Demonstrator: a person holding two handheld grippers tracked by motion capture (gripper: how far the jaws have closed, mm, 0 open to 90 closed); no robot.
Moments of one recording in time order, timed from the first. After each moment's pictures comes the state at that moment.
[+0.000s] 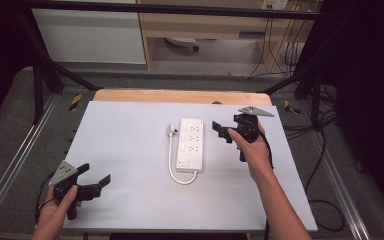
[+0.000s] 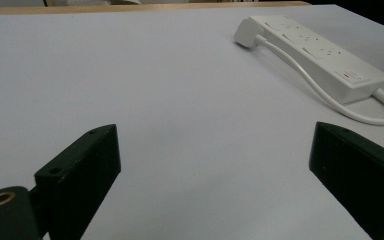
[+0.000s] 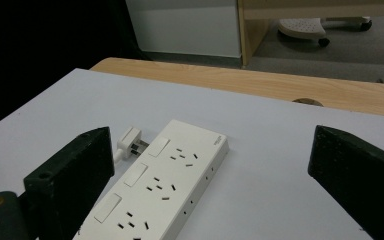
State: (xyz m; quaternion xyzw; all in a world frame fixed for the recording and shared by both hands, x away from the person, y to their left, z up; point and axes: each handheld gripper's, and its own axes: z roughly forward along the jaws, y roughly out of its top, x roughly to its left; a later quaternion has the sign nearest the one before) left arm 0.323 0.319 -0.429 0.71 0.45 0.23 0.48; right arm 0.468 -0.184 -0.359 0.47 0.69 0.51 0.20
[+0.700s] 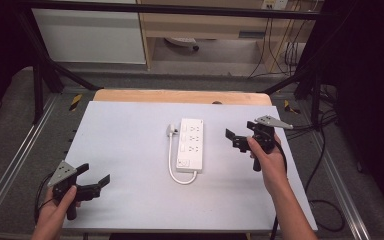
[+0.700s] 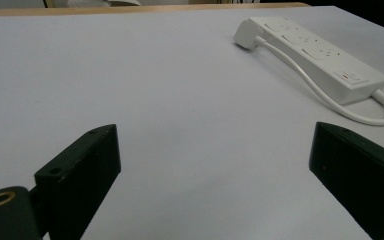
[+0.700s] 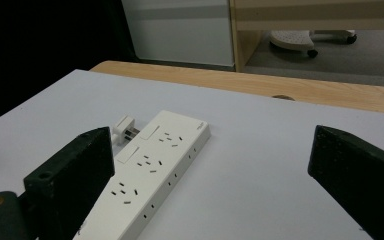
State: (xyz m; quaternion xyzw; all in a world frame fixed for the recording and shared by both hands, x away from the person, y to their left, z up) left arm 0.322 0.320 -0.429 0.71 0.45 0.23 0.48; right arm 0.432 -0.220 -0.361 0.46 0.68 0.52 0.22
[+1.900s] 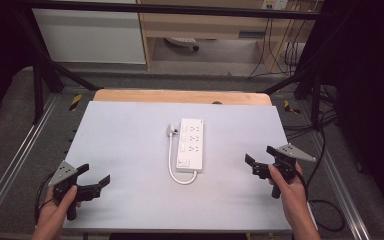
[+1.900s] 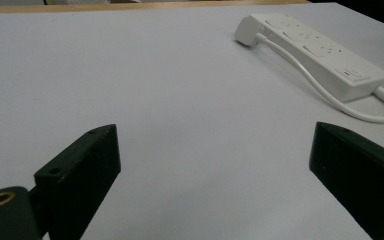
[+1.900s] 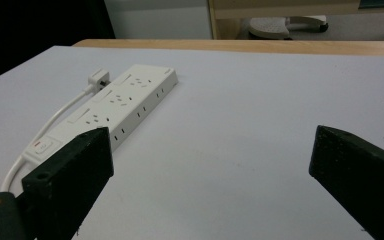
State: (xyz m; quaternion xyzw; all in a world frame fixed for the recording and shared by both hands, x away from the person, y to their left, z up) left arm 0.322 0.319 -0.429 0.71 0.45 0.23 0.48; right arm 0.370 -0.273 -0.405 0.48 0.68 0.50 0.24
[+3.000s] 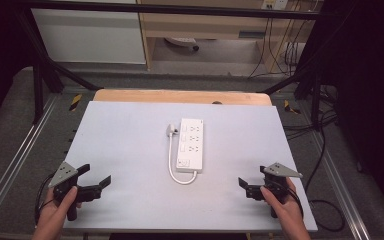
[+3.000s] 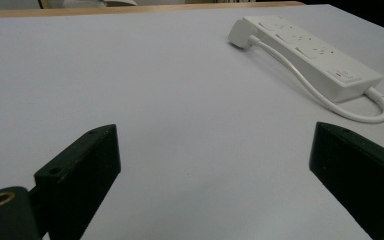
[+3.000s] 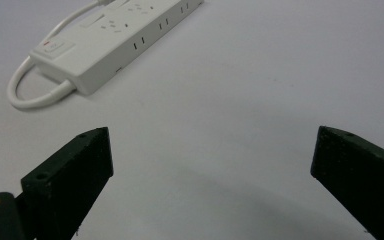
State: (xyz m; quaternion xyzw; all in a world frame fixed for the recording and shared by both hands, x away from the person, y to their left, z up) left arm 0.320 0.317 -0.427 0.72 0.45 0.23 0.49; right arm 0.338 -0.255 -0.443 0.46 0.74 0.44 0.21
